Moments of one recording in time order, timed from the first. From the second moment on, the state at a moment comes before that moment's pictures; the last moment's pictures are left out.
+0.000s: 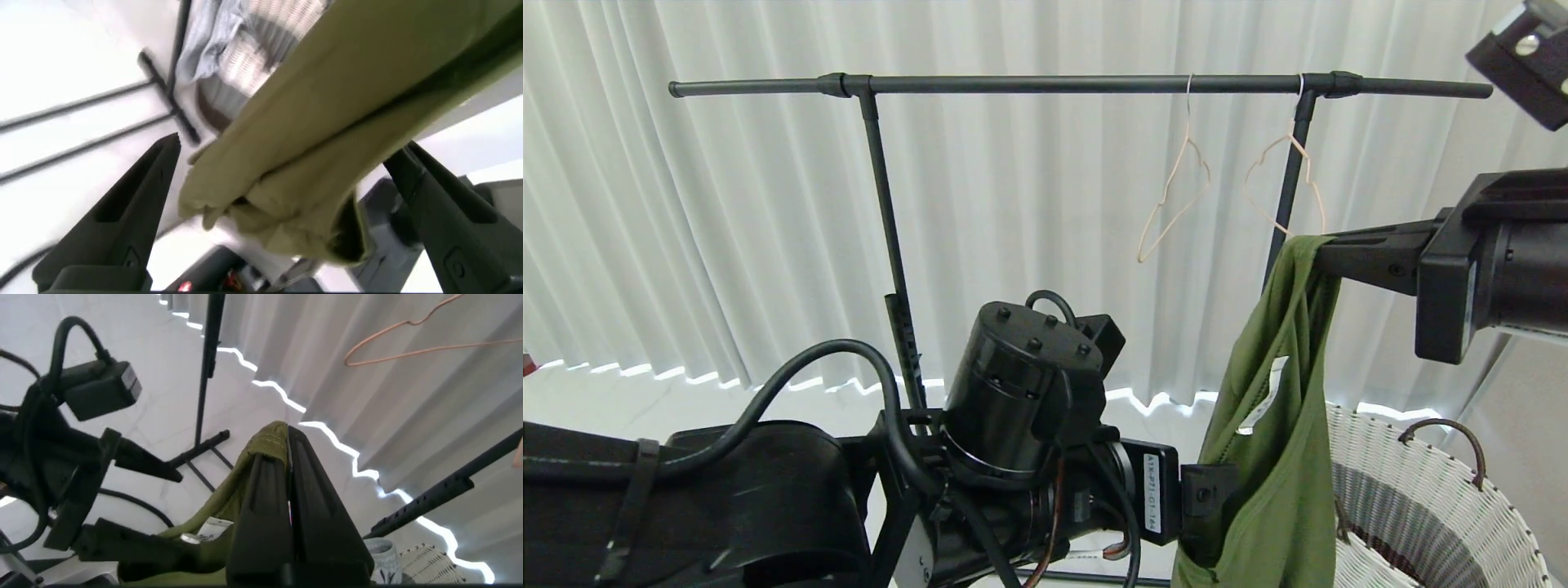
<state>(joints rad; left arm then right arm) -0.94 1.75 -0.96 -0.28 -0.05 -0.51 0.84 1.32 -1.23 0.16 -0.08 -0.10</state>
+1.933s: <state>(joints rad) -0.76 1.52 -1.67 0.50 0.23 -0.07 0.71 1.19 -1.41 0.43 -0.14 -0.01</state>
